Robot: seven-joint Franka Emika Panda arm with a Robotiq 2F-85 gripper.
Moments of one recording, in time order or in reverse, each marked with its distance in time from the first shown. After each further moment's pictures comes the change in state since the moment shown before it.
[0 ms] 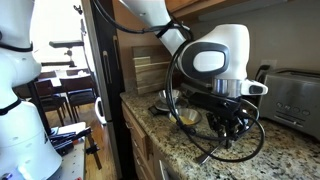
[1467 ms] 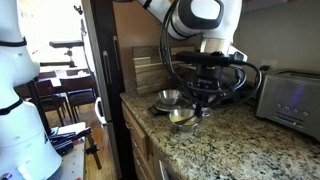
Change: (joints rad) arm 0.063 -0.212 0.021 0.025 -0.120 -0.534 -0.160
